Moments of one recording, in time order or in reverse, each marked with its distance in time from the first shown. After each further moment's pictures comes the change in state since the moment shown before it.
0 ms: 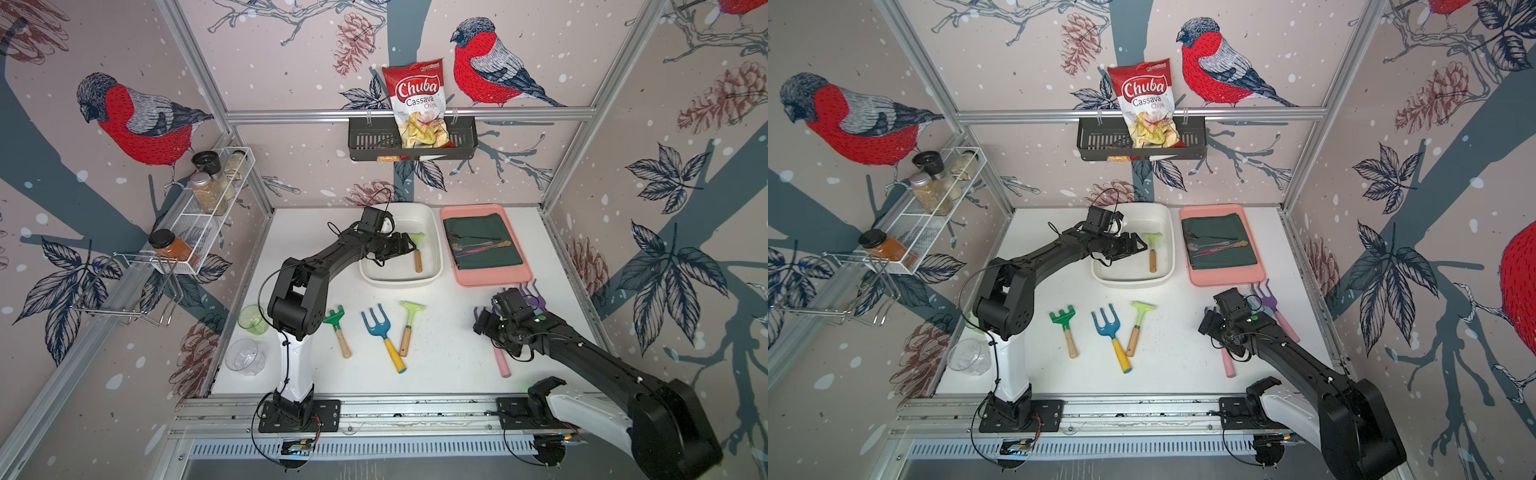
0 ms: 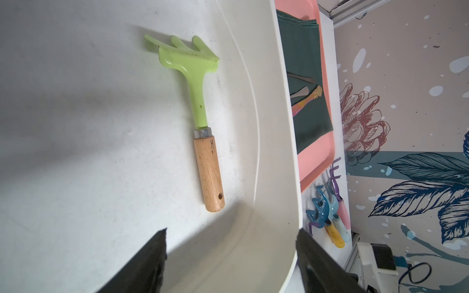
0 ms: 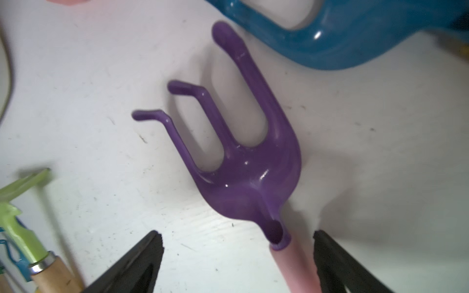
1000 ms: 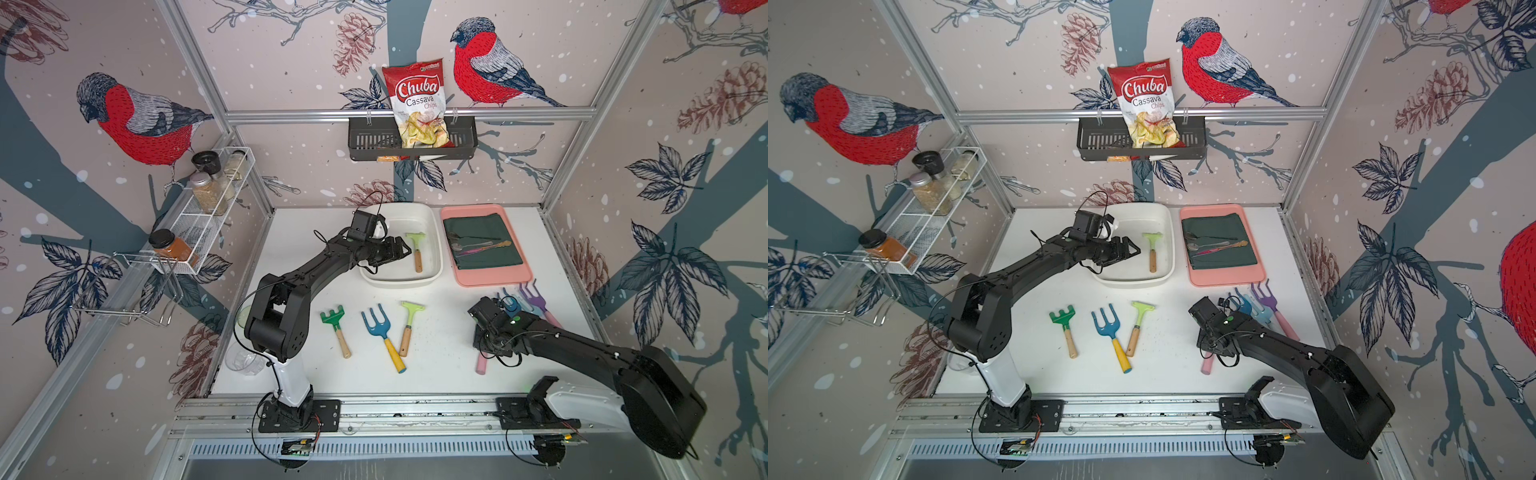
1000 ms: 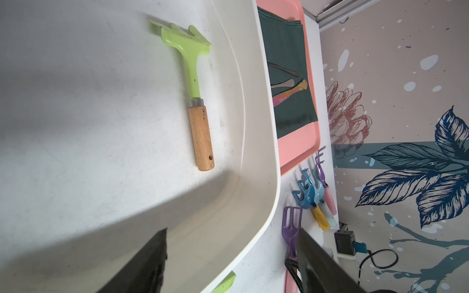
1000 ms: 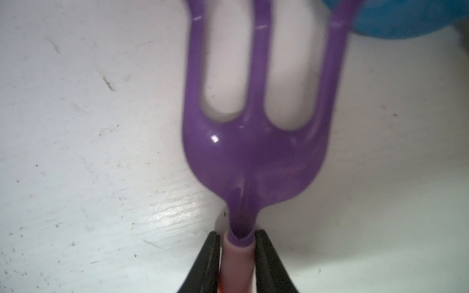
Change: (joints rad) left arm 0.000 -0.212 -0.180 0.006 -0.010 -0.031; right arm 0.254 0.138 0.033 -0.029 0.183 0.017
